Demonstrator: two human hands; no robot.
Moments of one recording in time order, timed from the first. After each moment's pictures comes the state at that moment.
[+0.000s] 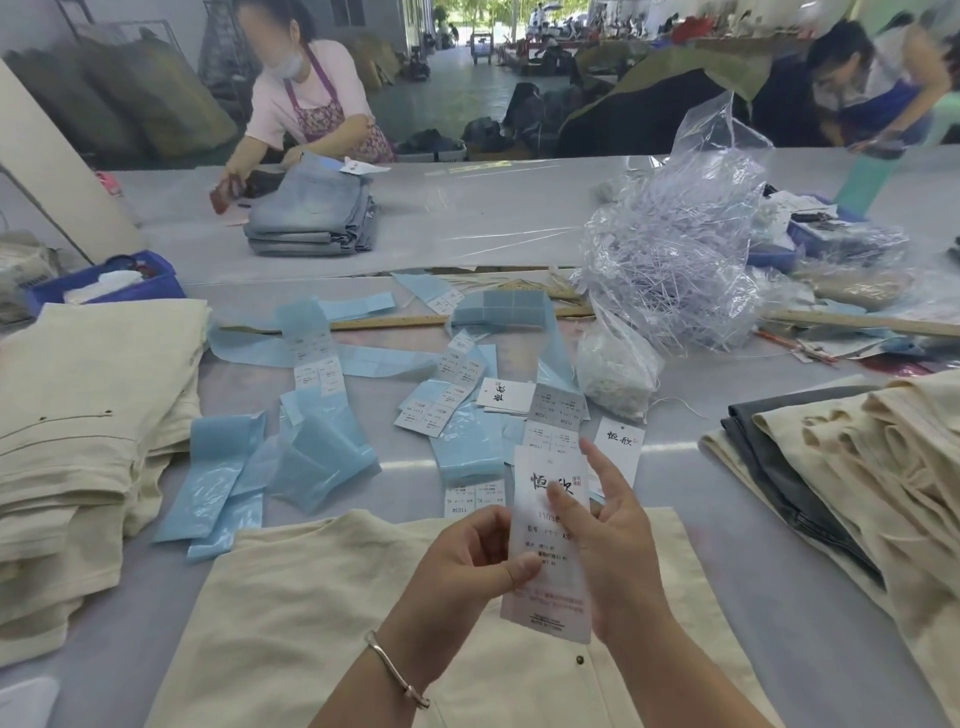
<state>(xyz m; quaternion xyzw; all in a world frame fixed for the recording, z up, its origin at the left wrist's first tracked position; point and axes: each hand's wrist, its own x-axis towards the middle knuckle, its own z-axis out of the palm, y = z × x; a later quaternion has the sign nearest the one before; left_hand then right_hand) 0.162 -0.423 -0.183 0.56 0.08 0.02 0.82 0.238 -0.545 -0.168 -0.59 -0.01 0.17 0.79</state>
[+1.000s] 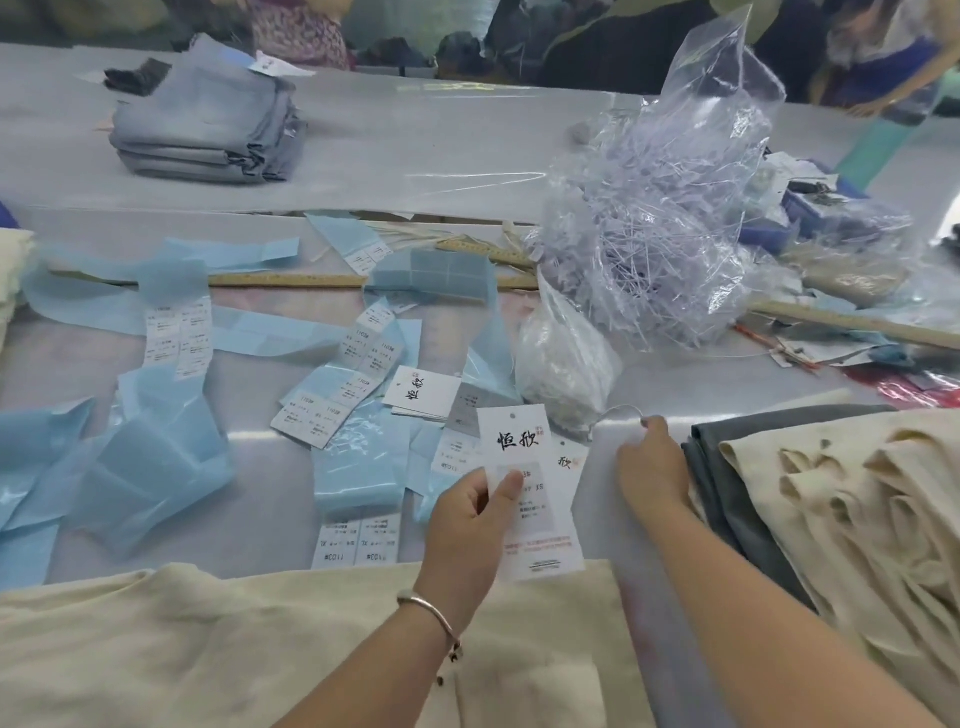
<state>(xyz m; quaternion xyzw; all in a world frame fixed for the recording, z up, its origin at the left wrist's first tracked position) 0.340 -0.476 -0.239 0.65 0.26 0.12 0.70 0.514 -0.619 -0.277 -0.95 0.05 0.05 0.29</state>
